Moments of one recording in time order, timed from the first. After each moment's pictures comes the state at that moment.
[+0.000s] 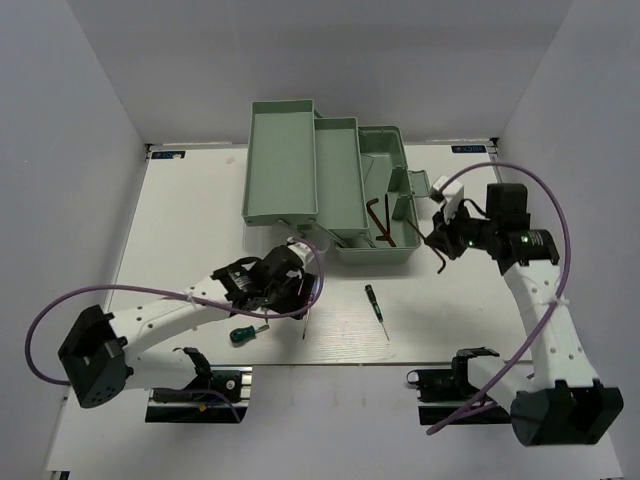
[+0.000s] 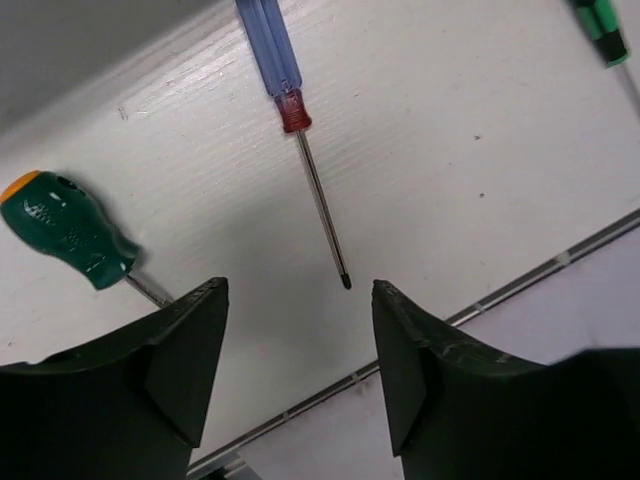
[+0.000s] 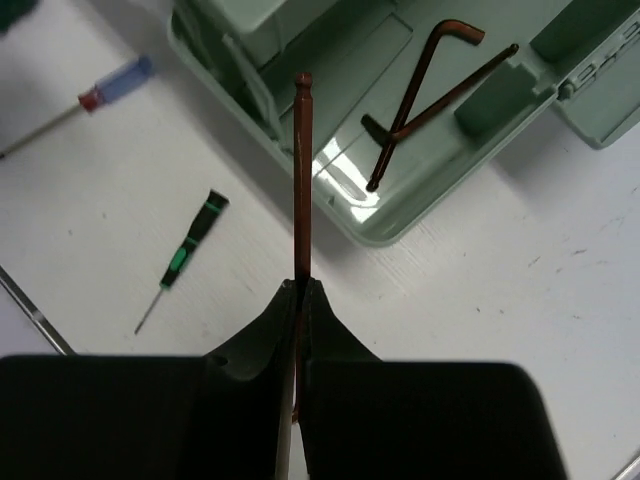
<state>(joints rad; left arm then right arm) -0.92 1.19 0.81 -0.59 -0.08 -0.44 0.07 1.00 1.05 -0.85 -0.62 -0.60</state>
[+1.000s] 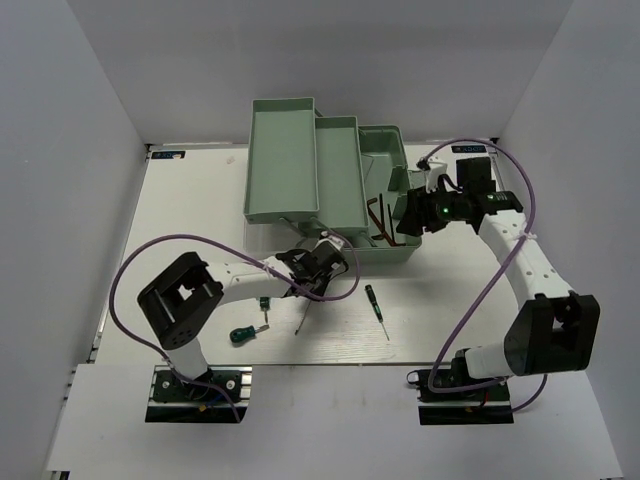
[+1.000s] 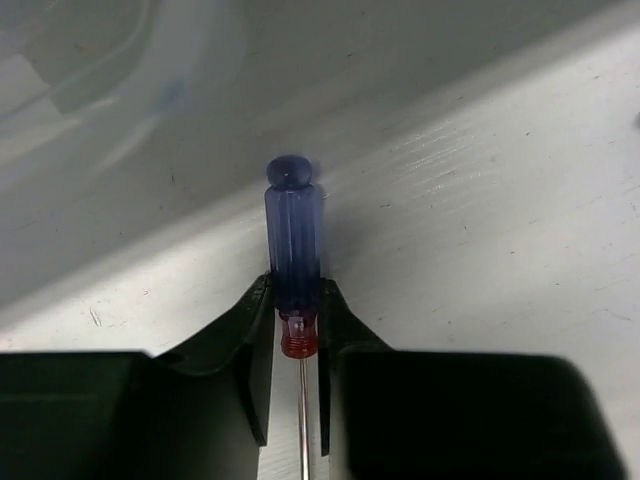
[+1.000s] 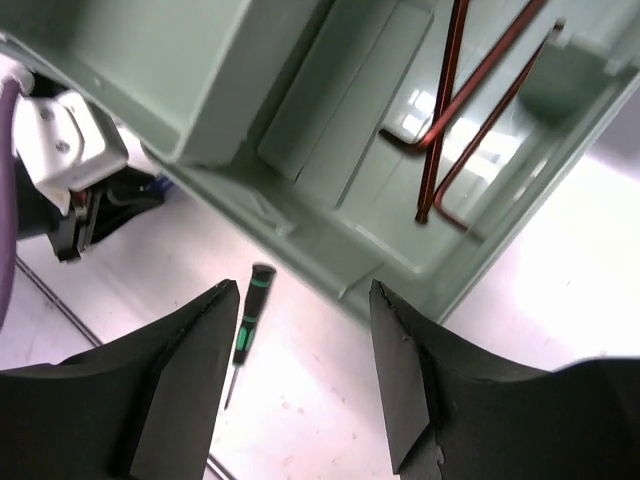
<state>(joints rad) -0.94 1.71 0.97 -0.33 -0.27 -0.43 0.14 1.41 1.21 -0.68 -0.60 -0.17</state>
